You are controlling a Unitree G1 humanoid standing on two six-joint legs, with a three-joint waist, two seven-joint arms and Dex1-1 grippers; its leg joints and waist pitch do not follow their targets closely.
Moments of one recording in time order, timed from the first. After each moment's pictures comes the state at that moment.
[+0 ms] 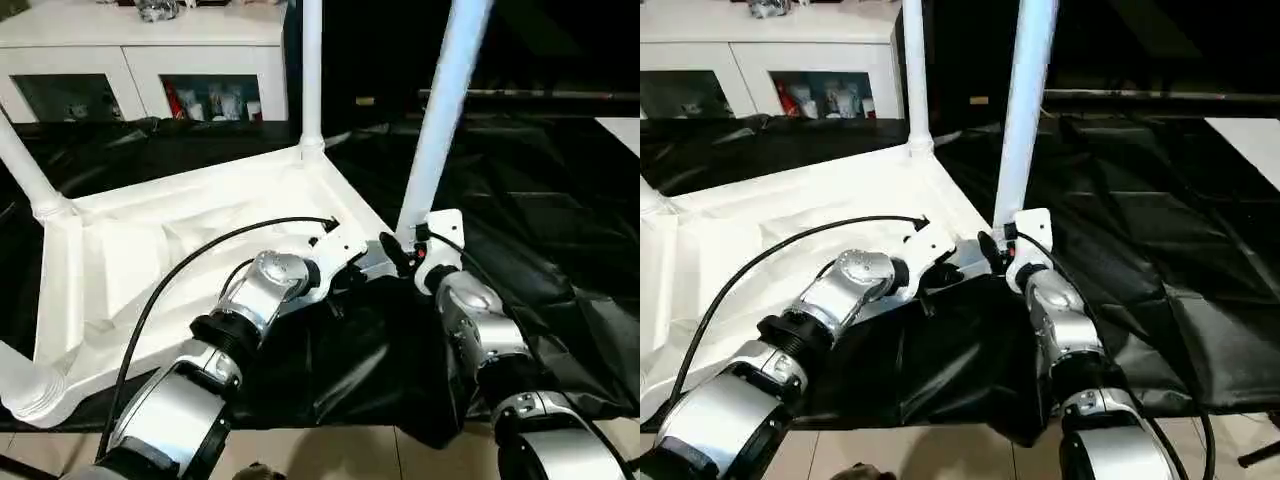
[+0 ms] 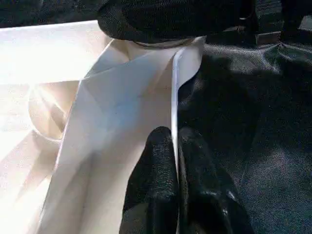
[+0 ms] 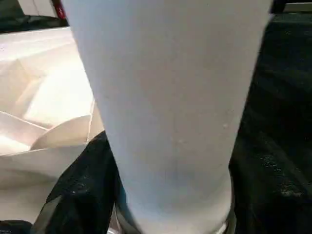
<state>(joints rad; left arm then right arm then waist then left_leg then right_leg) -0.79 0.07 -0.31 0.89 0.12 0.14 -0.70 -0.58 -0.11 -0.04 0.82 0.15 -0.03 0.31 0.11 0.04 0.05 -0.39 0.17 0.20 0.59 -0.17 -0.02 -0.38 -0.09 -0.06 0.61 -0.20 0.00</state>
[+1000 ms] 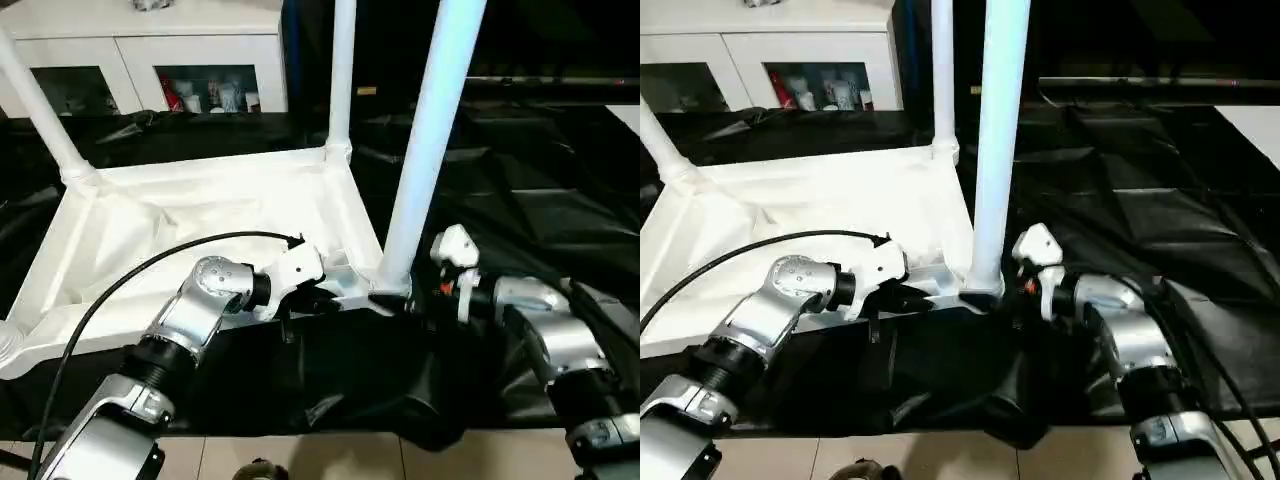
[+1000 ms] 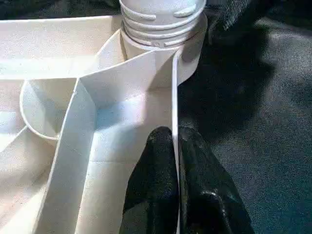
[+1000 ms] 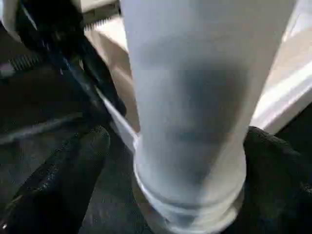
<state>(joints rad) -0.58 0.31 -0.33 0.51 0.04 0.11 -1.10 -0.44 -0.41 0.14 0.51 0.20 0.08 1.08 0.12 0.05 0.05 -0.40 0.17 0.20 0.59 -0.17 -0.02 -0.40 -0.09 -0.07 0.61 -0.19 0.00</state>
